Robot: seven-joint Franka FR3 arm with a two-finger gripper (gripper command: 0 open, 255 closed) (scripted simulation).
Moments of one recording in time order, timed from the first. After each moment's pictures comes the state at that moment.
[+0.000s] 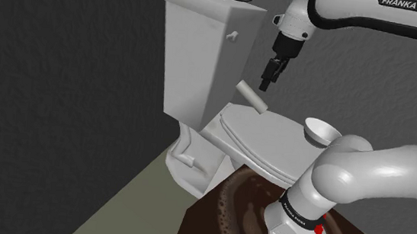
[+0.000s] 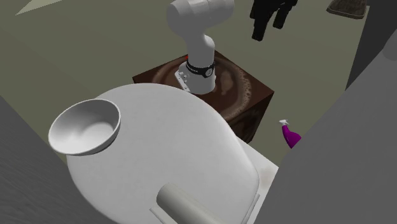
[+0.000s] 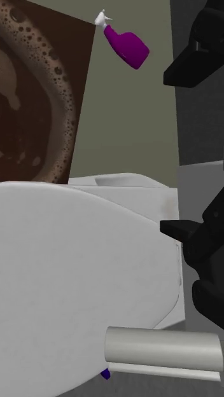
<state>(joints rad) -0.04 -0.86 -0.02 -2.50 -0.09 1.68 -0.22</state>
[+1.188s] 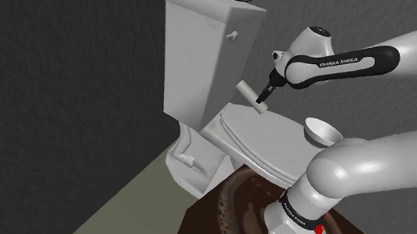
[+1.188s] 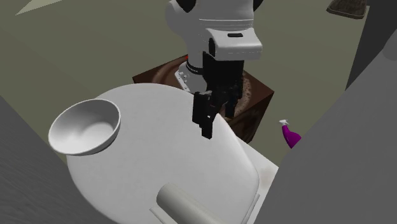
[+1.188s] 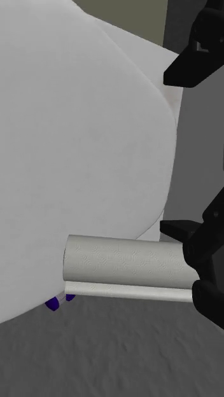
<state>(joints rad) -0.19 -0.61 -0.38 -2.77 -0.42 2.52 -0.52</state>
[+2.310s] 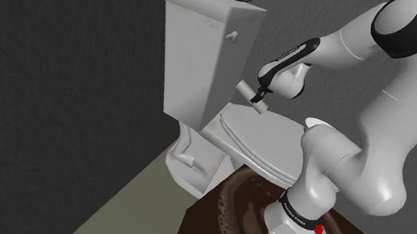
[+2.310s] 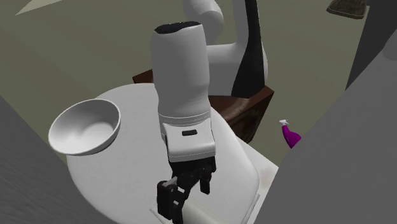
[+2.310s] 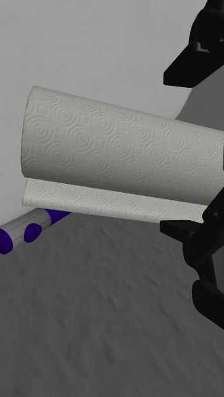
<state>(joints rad) 1.16 -0.08 -1.81 -2.56 0.28 3.13 -1.29</state>
